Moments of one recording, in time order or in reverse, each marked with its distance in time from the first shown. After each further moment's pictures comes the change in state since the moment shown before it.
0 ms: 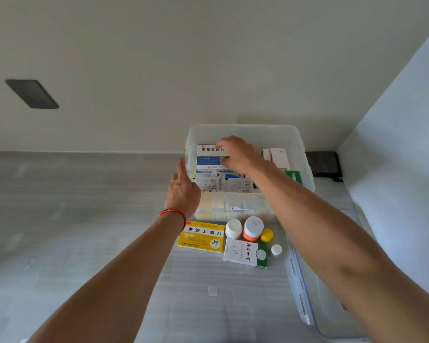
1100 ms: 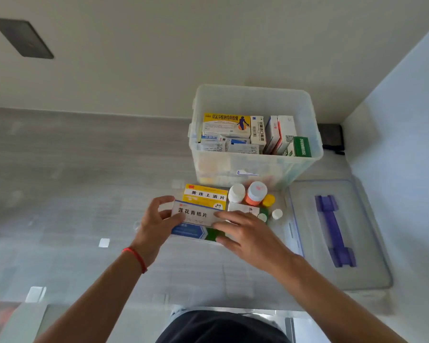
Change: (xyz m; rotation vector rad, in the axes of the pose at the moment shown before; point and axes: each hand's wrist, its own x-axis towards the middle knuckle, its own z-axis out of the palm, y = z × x) left_hand -0.122 -0.113 -0.037 -0.571 -0.198 -0.376; right_hand -0.245 -0.044 0.090 0.077 0.000 -0.385
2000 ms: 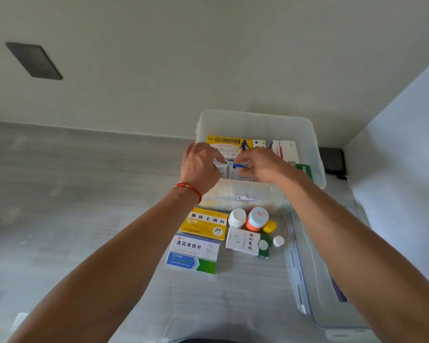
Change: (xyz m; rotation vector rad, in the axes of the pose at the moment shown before) left_hand 0.095 0.144 0.084 0.844 0.156 0.781; right_hand 0.163 0.116 -0.099 0.042 -0.221 0.491
